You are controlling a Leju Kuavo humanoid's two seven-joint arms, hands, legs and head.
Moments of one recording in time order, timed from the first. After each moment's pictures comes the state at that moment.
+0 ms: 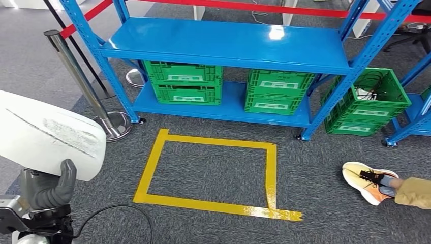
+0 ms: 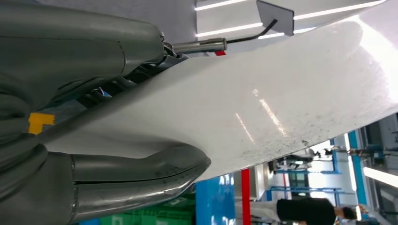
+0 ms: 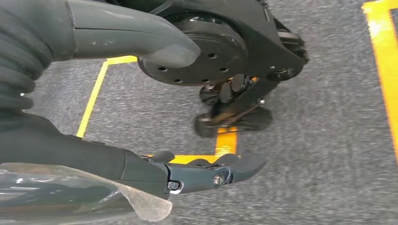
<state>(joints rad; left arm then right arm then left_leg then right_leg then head) 0.18 0.06 -0.19 -1.91 0.06 0.29 -0.46 0.39 0.35 -0.76 -1.22 0.27 0.52 0.17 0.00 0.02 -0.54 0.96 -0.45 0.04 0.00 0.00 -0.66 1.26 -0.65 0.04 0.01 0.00</state>
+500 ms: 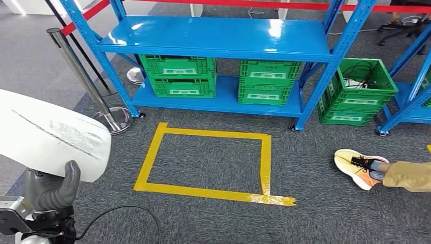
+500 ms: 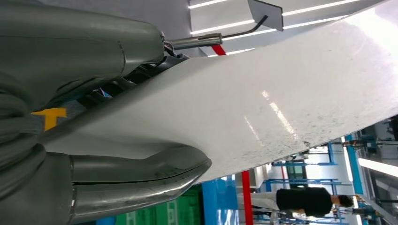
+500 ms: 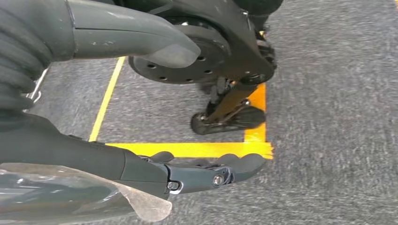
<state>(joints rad) 0.19 0.06 -0.19 -1.91 0.06 0.28 -0.47 0.39 0.35 -0.76 -1.22 0.28 0.52 0.16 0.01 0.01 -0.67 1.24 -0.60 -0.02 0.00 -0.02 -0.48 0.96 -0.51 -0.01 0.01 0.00</state>
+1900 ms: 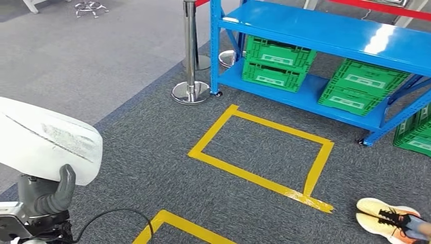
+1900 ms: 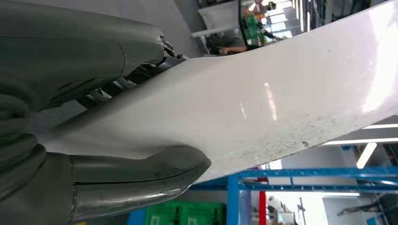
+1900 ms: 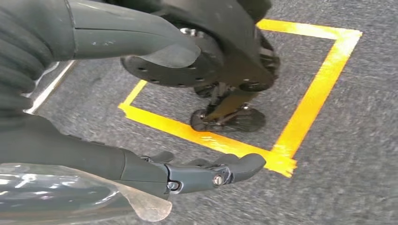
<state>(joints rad) 0.21 0.06 -0.19 -1.90 0.02 0.32 -0.50 0.39 0.35 -0.76 -1.22 0.31 0.53 0.13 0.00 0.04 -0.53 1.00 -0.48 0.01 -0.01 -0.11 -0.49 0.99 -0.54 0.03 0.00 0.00</state>
